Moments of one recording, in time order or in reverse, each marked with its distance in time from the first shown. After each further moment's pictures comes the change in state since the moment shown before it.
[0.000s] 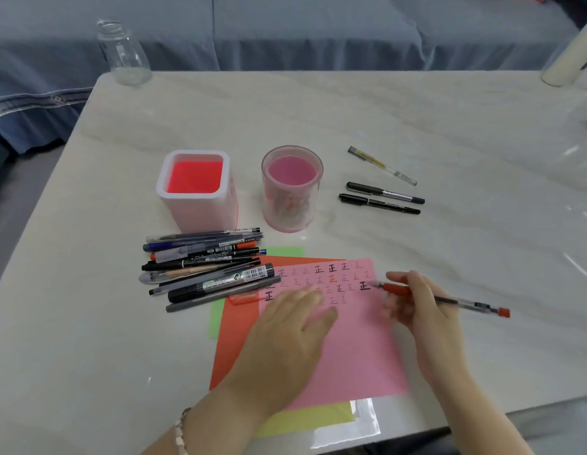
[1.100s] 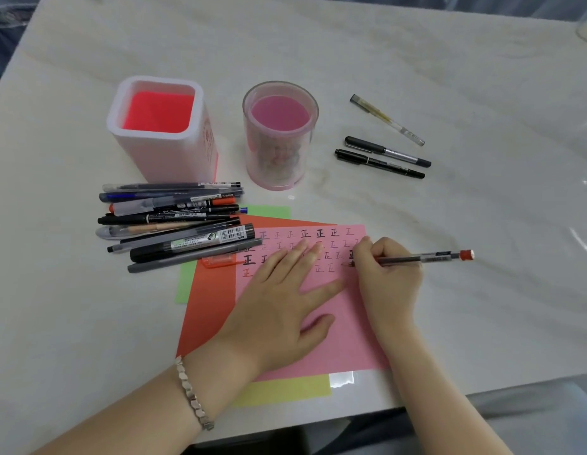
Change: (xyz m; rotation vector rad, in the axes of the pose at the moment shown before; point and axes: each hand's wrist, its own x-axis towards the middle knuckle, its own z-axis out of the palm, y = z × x) left_hand 0.006 0.001 0.025 -0.076 -0.299 -0.088; right_hand 0.023 0.039 0.022 -0.360 0.116 -0.360
